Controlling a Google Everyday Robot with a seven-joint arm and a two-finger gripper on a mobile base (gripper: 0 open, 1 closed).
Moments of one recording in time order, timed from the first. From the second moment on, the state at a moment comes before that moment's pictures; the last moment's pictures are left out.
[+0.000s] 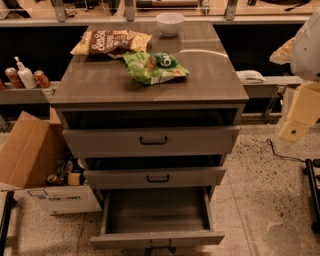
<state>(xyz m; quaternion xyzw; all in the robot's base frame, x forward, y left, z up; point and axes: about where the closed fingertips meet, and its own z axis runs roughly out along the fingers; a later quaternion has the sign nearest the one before) 0.438 -0.217 0.976 -0.60 0.78 -0.03 0.16</state>
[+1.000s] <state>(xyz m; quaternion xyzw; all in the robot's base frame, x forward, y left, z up) 0.432 -0.195 0.891 -0.64 0.74 0.04 0.19</state>
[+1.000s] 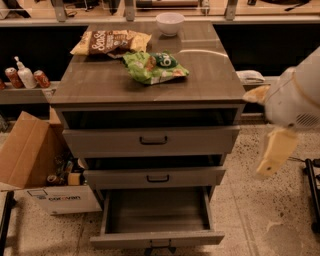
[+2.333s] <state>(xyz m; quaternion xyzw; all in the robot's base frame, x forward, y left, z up) 0.402 -0.139 0.690 -0.68 0.69 0.16 0.16</state>
